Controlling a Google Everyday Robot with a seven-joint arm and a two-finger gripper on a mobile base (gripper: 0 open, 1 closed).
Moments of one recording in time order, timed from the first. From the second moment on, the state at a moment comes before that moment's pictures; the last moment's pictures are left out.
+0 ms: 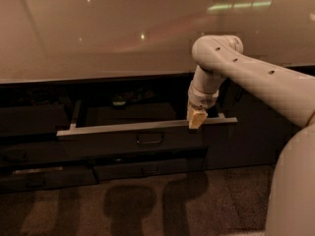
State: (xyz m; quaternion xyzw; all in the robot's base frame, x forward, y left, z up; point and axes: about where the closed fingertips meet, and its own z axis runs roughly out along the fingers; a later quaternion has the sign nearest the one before) arm 0.611 -0.138 0.682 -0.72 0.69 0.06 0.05
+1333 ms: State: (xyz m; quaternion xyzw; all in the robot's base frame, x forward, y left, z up) arm 0.608 -0.134 0.693 -0.72 0.69 0.06 0.06
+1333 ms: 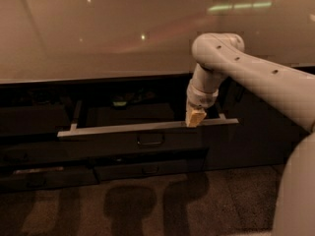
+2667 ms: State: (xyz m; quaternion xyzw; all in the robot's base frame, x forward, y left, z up) arm 0.593 -0.119 0.783 -0.73 0.68 -0.05 0.10
